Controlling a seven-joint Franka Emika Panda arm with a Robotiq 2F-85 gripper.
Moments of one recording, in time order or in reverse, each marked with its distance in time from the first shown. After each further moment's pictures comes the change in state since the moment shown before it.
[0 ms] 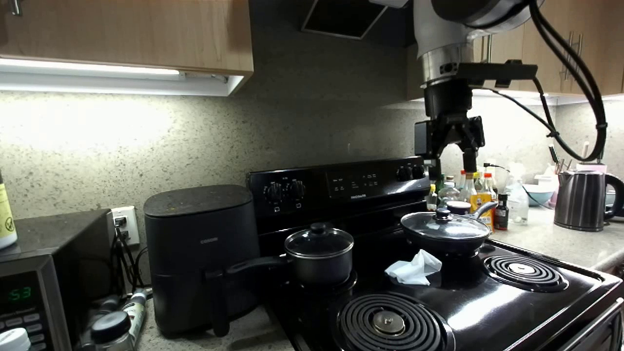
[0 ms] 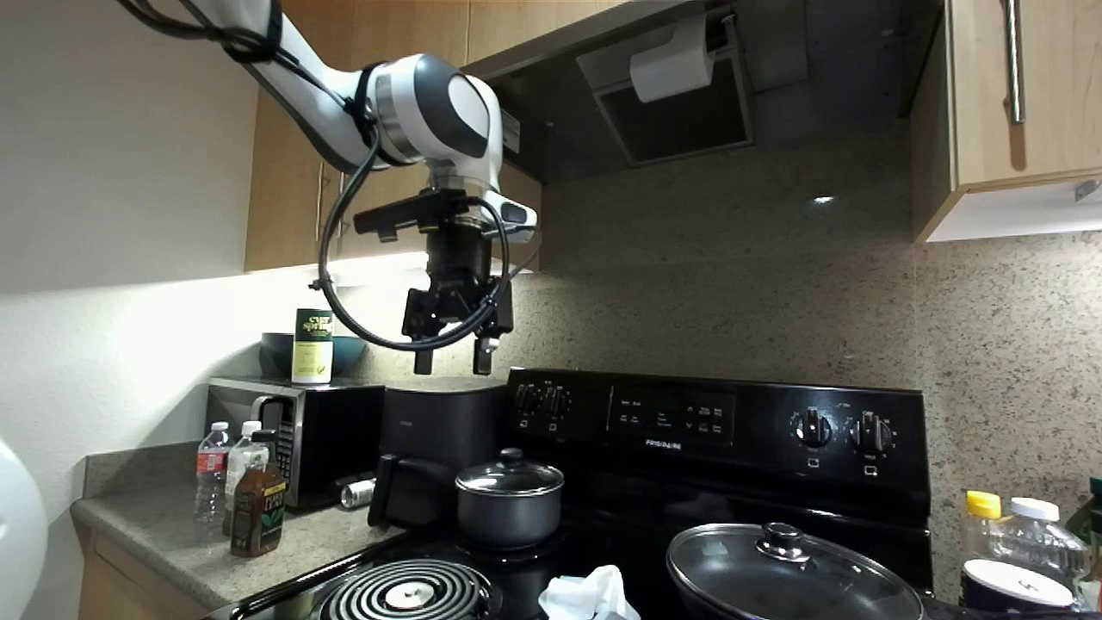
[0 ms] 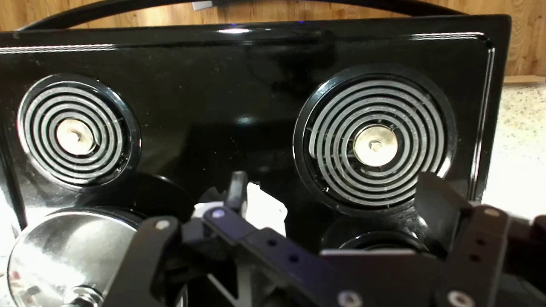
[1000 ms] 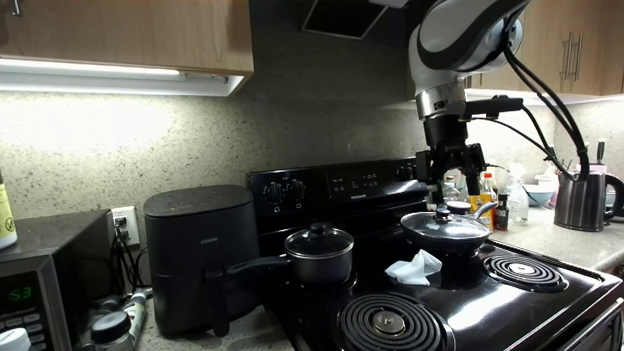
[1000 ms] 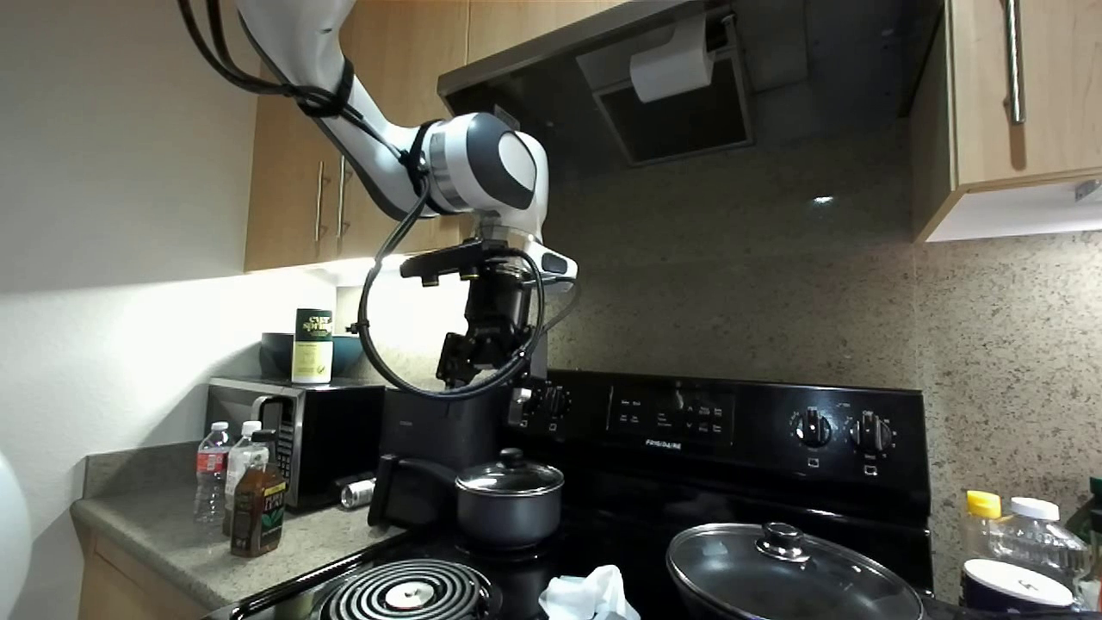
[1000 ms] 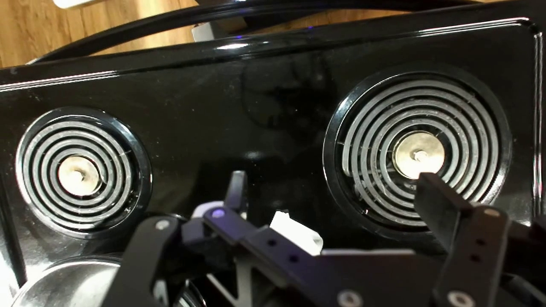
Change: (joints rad) arm -0.033 0.140 -0.057 0.011 0.000 0.023 0.004
